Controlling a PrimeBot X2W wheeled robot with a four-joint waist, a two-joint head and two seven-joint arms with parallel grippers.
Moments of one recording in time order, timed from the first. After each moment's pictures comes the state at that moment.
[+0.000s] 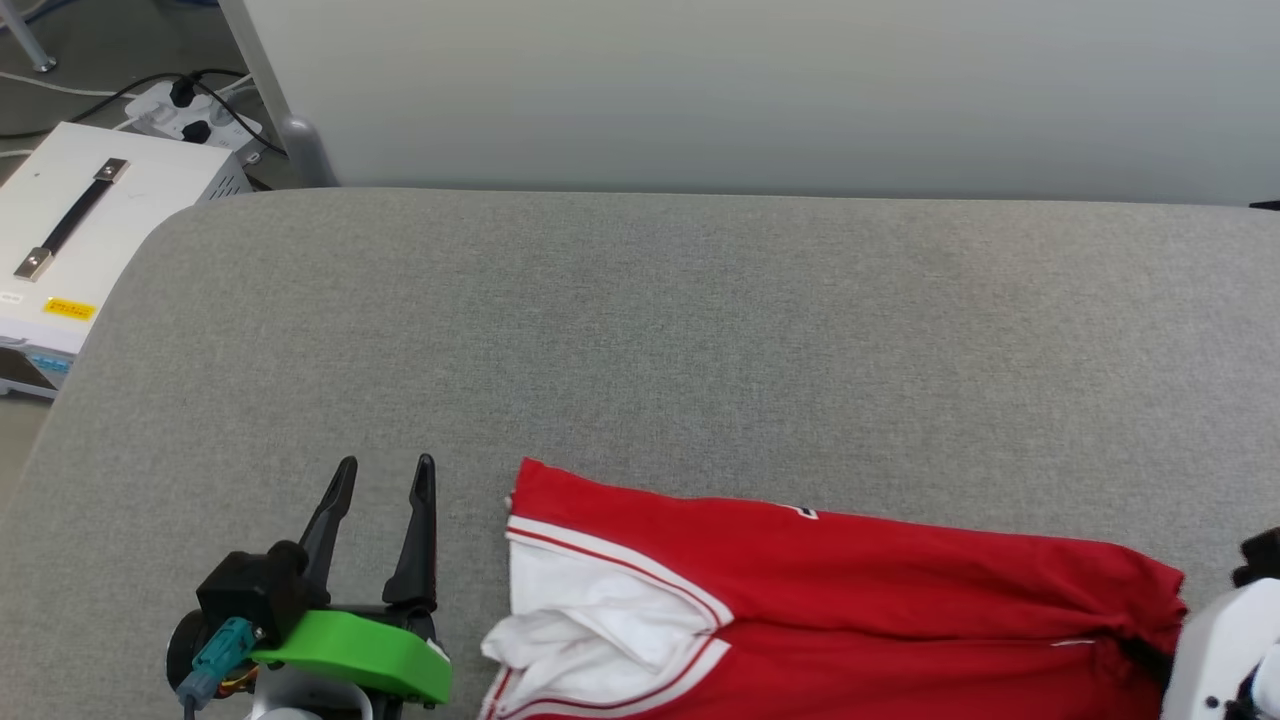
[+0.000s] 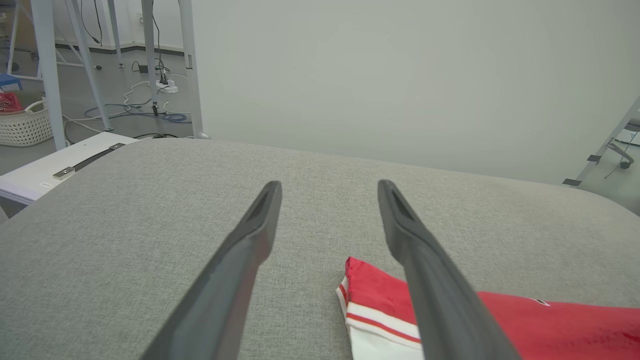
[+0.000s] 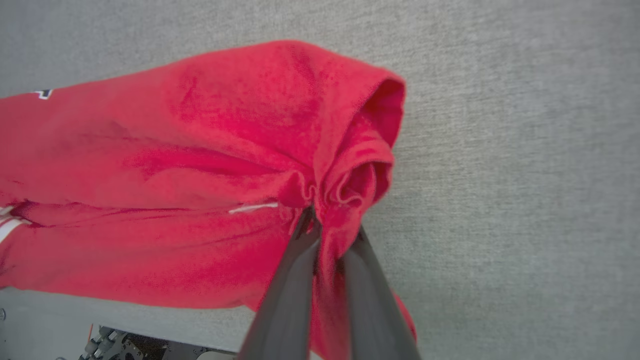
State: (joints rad) left arm 0.01 0.28 -0.24 0.03 -0.47 0.06 -0.26; right arm 0.02 -0.27 -0.15 0.15 0.55 0.13 0.74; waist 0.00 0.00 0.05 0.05
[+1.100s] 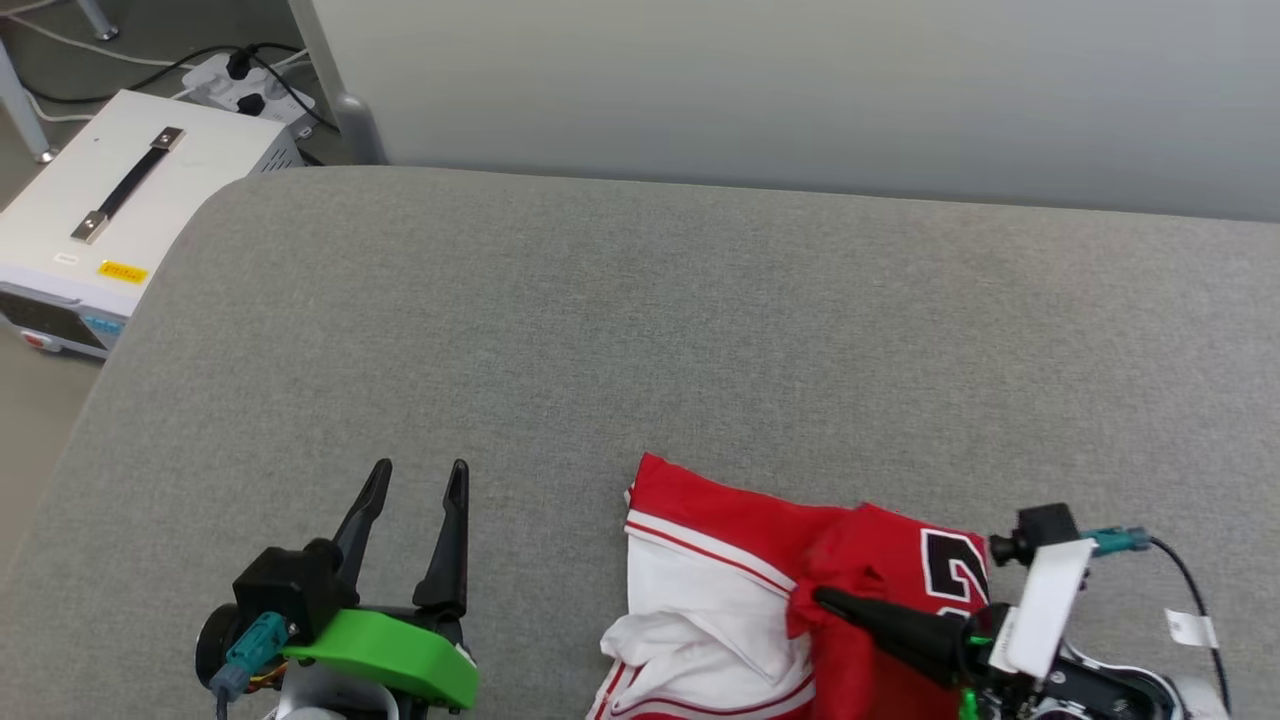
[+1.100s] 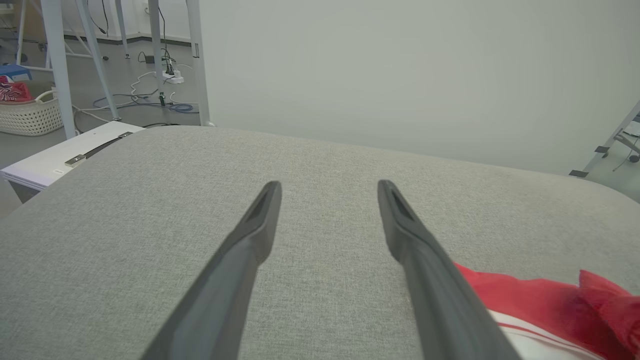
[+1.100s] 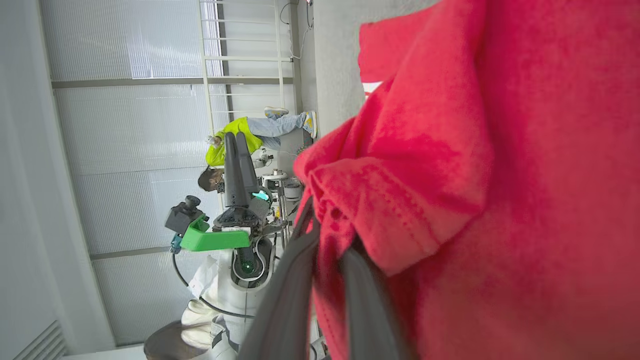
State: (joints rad) left arm 0.00 0.28 -0.29 0.01 -0.47 0.07 -0.23; right arm -0.06 -0.05 -0.04 0.18 1.40 0.13 1.01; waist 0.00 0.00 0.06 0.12
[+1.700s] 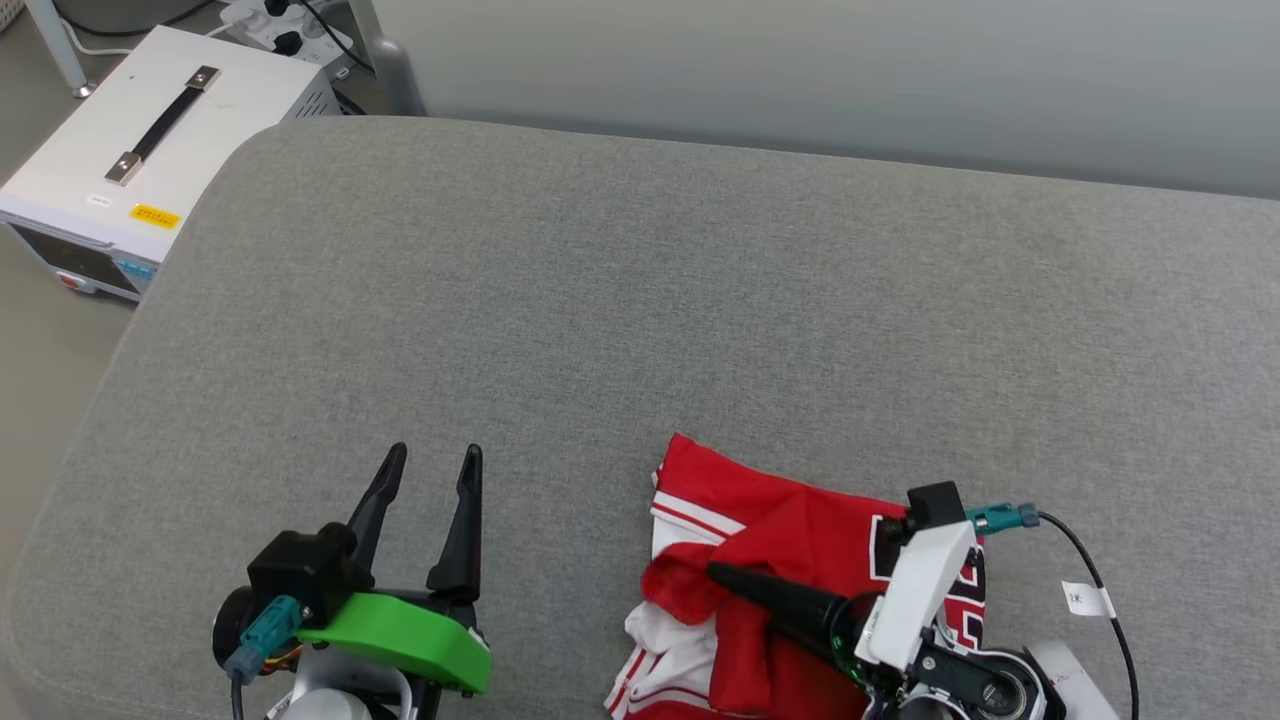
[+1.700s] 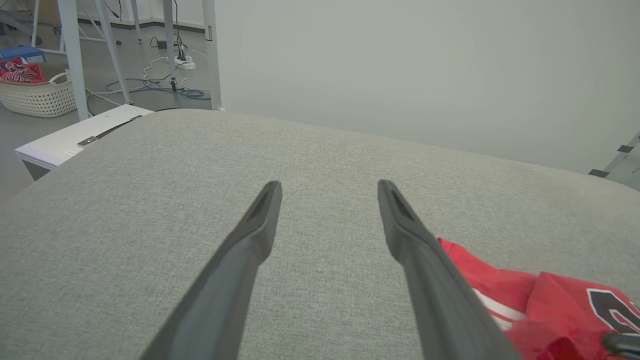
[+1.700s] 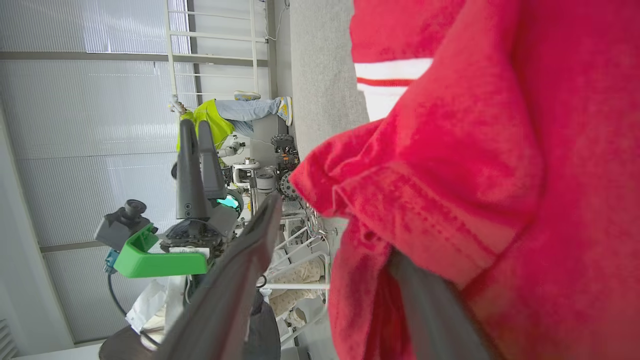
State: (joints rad) left arm -0.04 0.26 -0.30 0.06 -0.47 0.05 -0.25; right arm -0.16 -0.05 0.29 0.28 1.36 0.13 0.69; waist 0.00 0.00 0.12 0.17
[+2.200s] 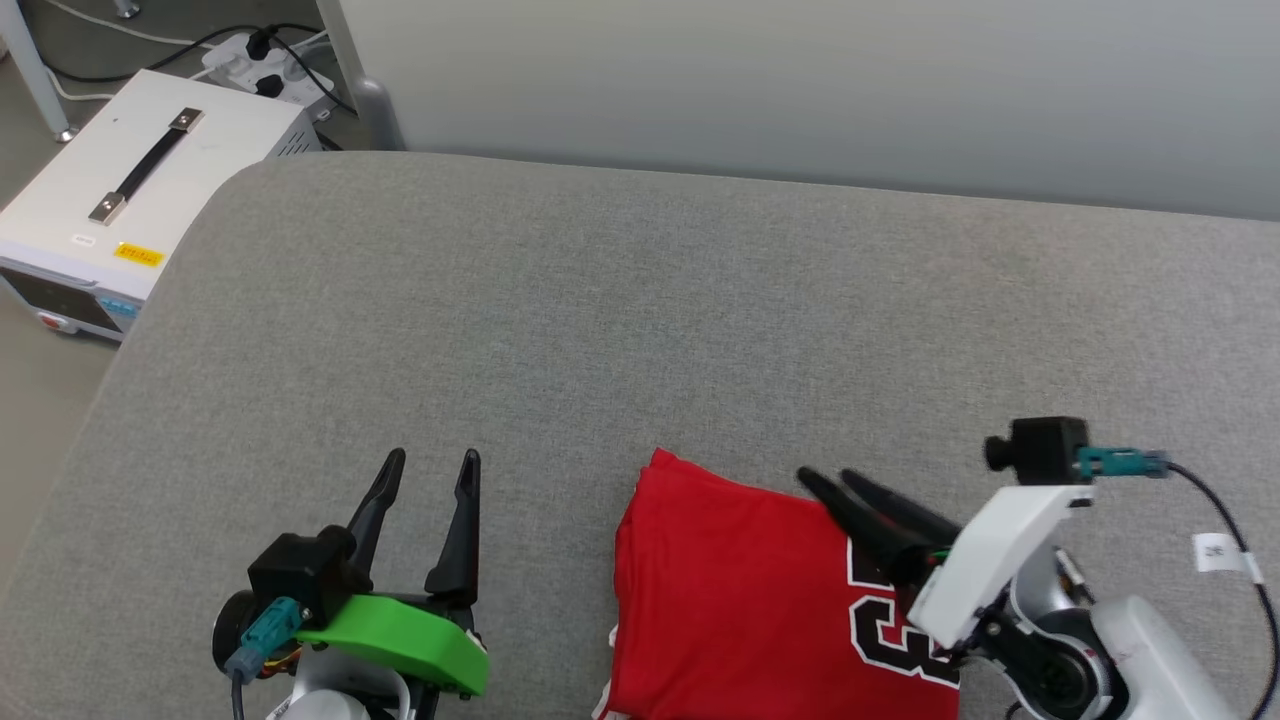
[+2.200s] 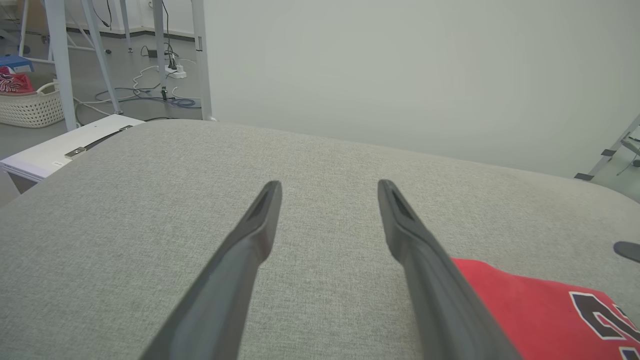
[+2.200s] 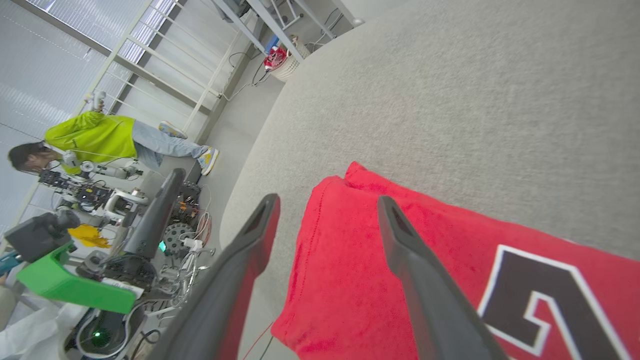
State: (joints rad) left arm -0.05 0.25 -0.29 0.09 -0.47 0.04 -0.25; right arm -0.17 -0.19 0.34 0.06 1.01 0.13 0.39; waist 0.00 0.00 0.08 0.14
